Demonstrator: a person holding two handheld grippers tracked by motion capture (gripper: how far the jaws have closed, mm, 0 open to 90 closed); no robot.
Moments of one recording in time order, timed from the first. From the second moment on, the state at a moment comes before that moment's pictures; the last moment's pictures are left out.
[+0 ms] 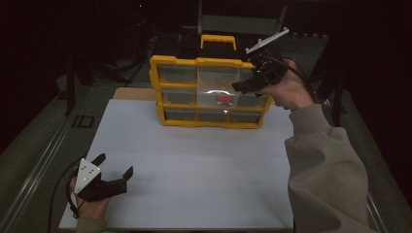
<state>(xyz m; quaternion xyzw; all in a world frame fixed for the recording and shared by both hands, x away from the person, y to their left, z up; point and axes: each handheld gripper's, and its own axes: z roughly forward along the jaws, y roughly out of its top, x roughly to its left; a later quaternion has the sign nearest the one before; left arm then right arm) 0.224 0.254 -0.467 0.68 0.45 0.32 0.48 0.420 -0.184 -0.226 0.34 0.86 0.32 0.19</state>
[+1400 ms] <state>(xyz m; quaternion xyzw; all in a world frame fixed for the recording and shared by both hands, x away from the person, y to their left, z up) 0.224 0.253 -0.468 0.68 0.45 0.32 0.48 0.415 -0.211 -0.254 0.36 0.87 0.29 0.19</state>
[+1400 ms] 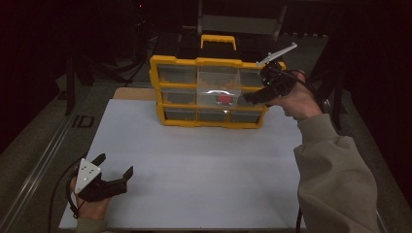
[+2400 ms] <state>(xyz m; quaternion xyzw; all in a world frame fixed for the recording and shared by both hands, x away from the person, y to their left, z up) 0.223 0.253 -0.467 0.68 0.45 0.32 0.48 0.407 -0.202 -0.286 0.34 0.88 0.28 0.19</state>
